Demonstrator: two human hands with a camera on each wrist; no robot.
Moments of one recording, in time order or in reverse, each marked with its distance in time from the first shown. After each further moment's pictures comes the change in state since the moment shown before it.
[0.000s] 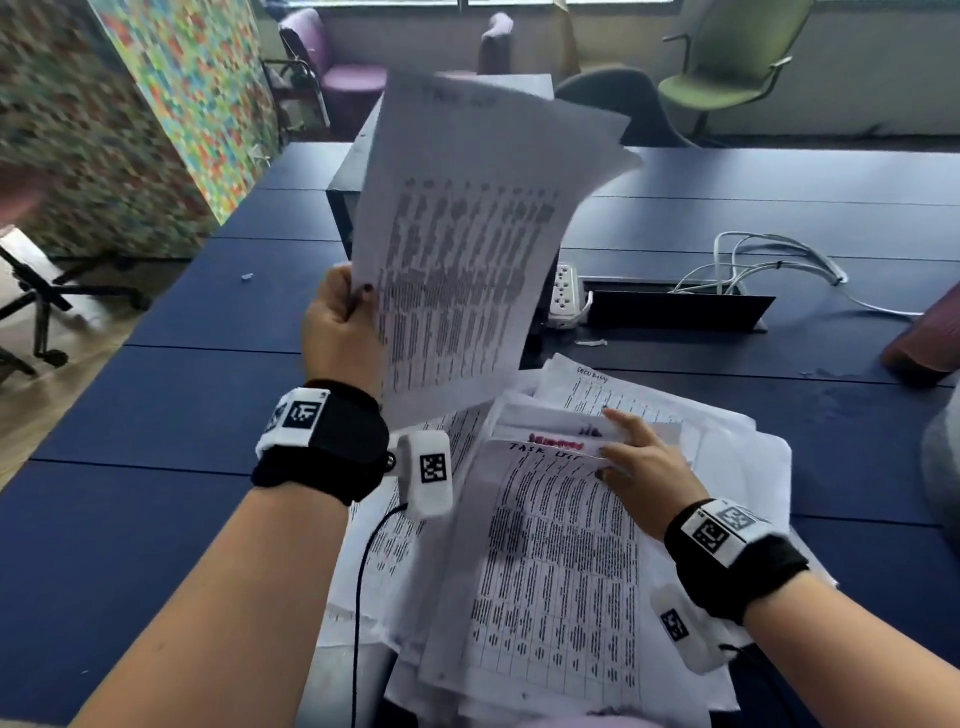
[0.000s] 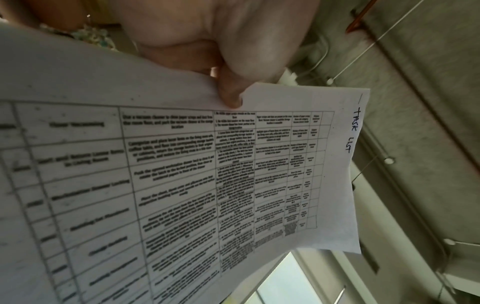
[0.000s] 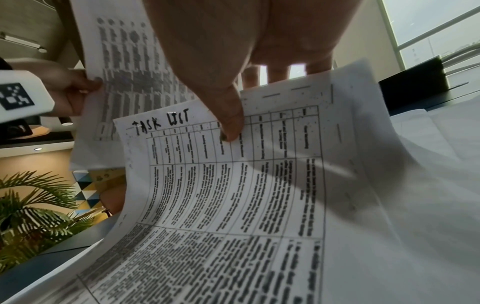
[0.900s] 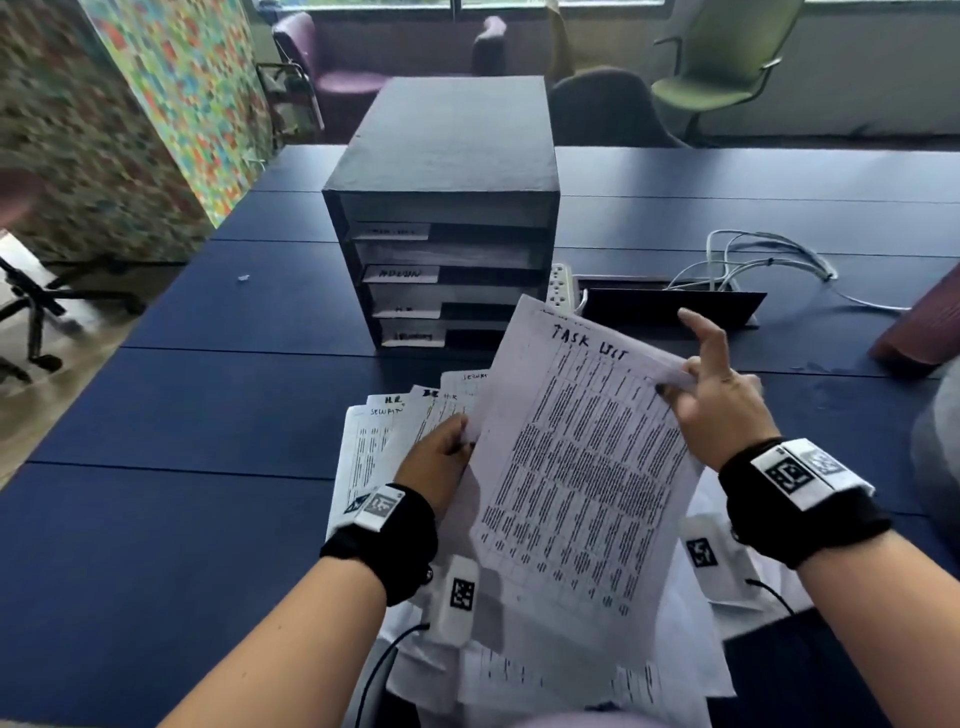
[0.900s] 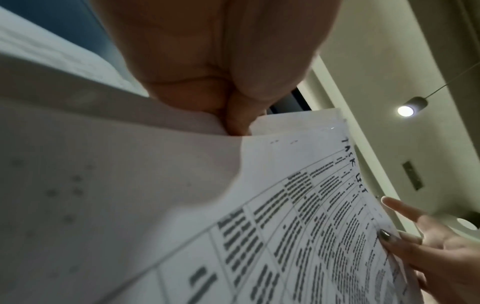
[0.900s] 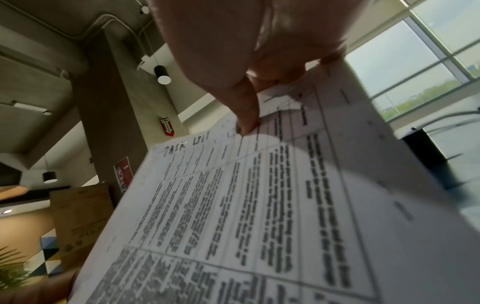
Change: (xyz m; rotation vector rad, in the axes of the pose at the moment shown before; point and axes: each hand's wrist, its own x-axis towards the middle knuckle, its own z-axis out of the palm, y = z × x) left_hand -0.101 -0.084 0.030 -0.036 -0.600 -0.446; right_hand 0.008 0.009 -0.068 0.233 0.383 0.147
